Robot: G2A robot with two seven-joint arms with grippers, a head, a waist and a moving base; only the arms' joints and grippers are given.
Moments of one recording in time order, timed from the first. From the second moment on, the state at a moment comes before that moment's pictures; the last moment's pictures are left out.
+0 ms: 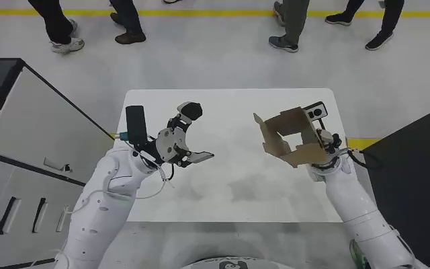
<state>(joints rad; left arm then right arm) 1.44 -1.14 -1.33 -1.92 0.84 -0.92 0.11 -1.34 -1.05 1.18 -1.57 1.55 -0.19 1.51</state>
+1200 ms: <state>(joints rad) 1.41 -1.13 -1.33 -1.93 0.76 -0.97 0.02 -1.36 -1.07 1.20 -1.53 1.48 -0.25 1.54</state>
